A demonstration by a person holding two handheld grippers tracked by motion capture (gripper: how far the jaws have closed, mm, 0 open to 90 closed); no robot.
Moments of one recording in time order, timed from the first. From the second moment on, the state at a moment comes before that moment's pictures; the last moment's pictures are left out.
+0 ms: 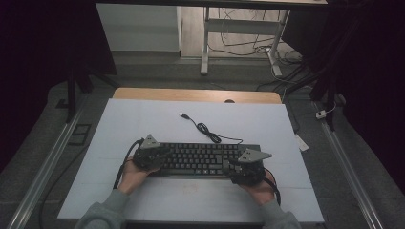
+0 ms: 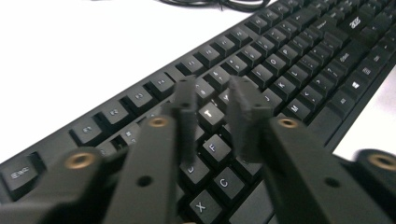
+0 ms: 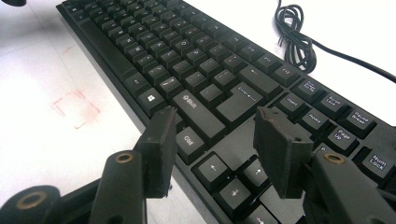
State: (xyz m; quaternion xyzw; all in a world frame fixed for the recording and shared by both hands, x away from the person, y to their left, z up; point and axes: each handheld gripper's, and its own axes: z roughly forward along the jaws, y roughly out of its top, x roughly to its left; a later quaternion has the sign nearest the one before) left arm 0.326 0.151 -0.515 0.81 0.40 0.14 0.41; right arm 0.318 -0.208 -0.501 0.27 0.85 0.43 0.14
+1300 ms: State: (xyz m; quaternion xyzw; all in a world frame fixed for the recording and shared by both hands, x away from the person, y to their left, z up) left arm 0.337 0.133 -0.523 0.82 0.41 0.13 0.39; right arm 0.315 -0.209 -0.501 0.27 0.85 0.42 0.14
